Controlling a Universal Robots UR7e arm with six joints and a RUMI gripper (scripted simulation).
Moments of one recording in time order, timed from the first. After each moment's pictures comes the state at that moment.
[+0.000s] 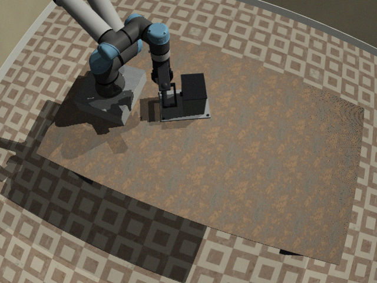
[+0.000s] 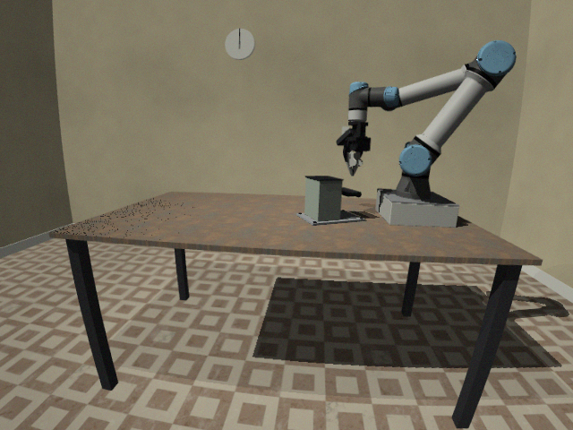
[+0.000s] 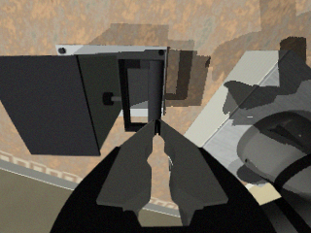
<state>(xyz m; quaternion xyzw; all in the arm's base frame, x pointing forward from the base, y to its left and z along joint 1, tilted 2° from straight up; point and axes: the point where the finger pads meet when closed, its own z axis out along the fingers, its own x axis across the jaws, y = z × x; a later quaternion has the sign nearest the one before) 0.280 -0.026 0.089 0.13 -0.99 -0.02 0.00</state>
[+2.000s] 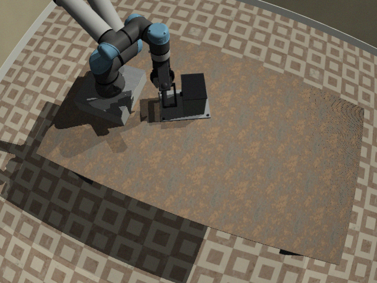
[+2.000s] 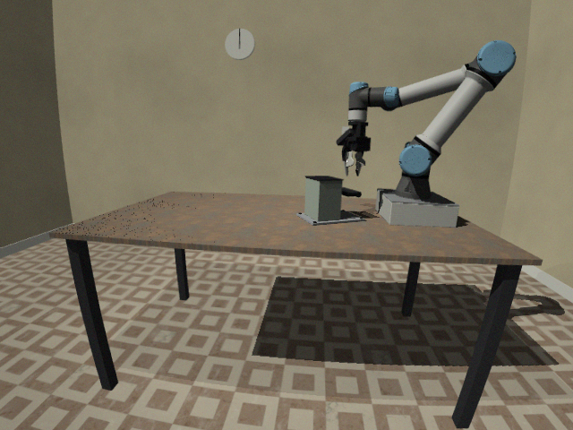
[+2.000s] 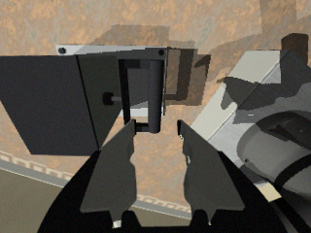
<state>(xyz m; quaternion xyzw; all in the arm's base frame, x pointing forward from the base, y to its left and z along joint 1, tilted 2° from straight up) 0.280 -0.026 0.089 0.13 -0.99 -0.02 0.00</state>
